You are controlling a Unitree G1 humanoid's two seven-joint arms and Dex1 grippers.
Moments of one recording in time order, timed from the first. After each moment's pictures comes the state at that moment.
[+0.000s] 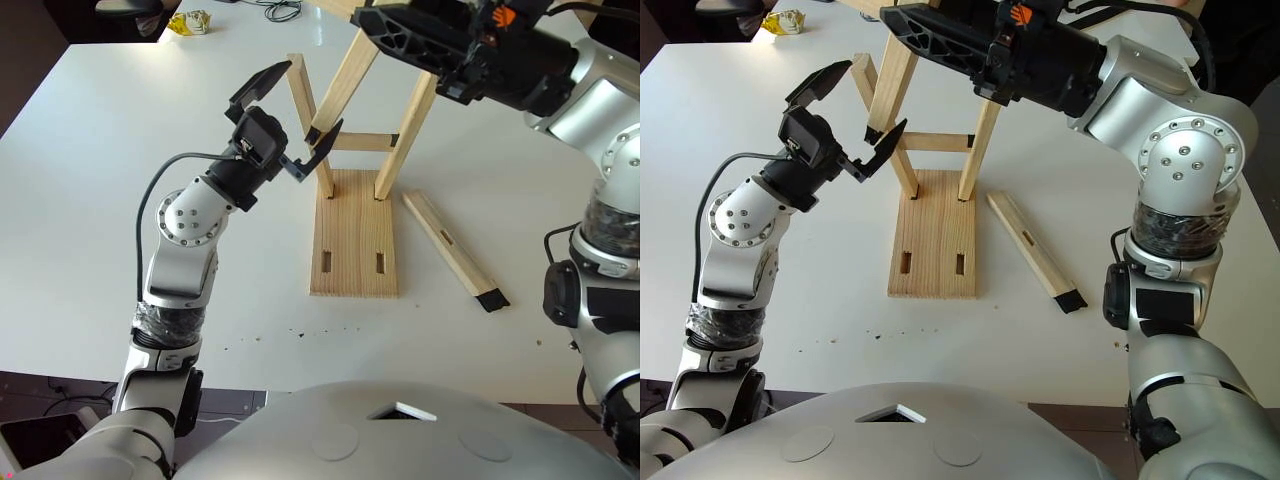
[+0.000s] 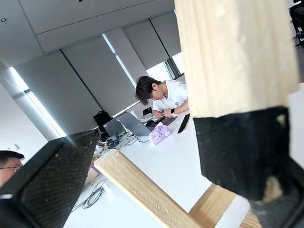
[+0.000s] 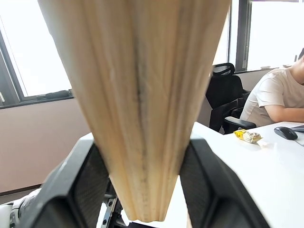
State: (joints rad) left arm -0.22 0.38 -0.07 -0.28 -0.08 -0.06 -0.50; right arm -0.77 -0.49 -0.09 -0.28 1.09 0.94 0.56
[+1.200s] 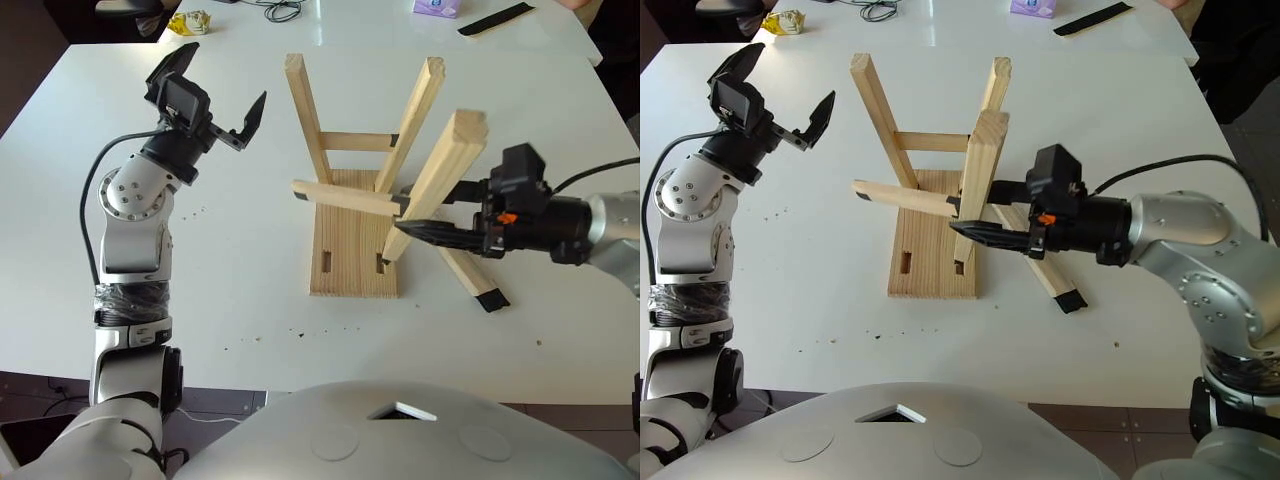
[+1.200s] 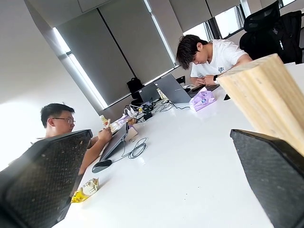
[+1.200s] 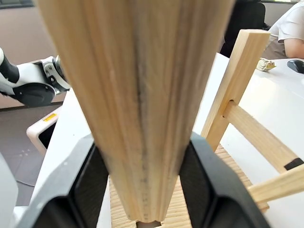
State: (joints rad) left arm -0.31 0.48 0.13 -0.03 -0.12 -0.06 -0.51; right arm -0.10 -0.82 -0.06 -0.73 0.81 0.73 0.83
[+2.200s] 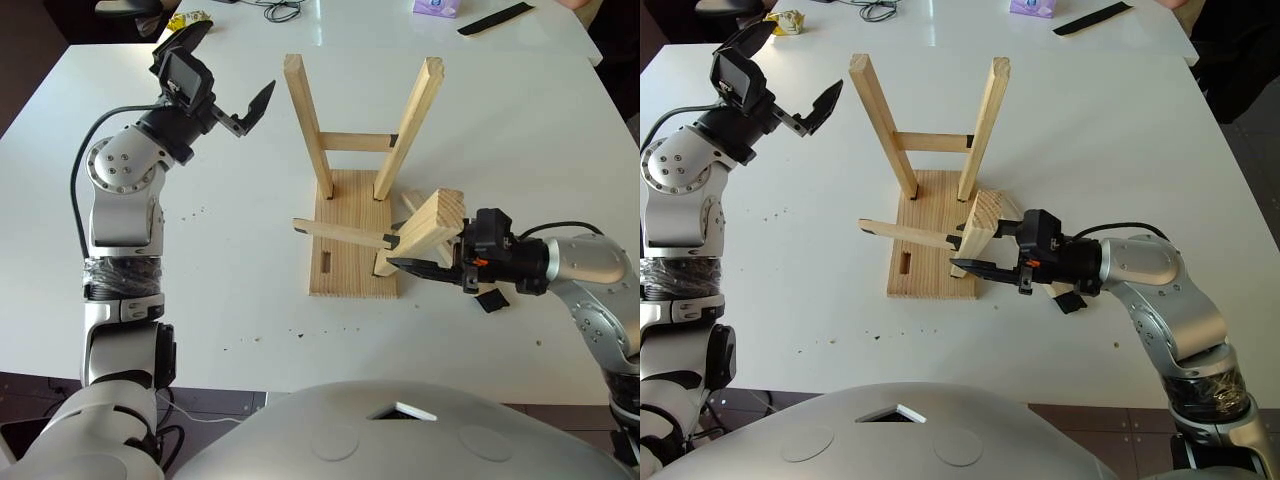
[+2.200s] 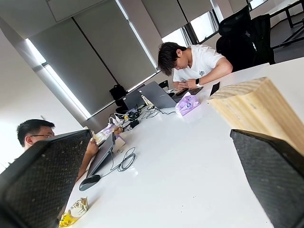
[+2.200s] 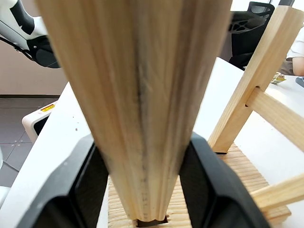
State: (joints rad) left arm -0.43 0.52 0.11 0.07 -0.14 -0.07 -0.63; right arm 0.07 -0.72 0.05 -0.58 0.57 0.32 1.02
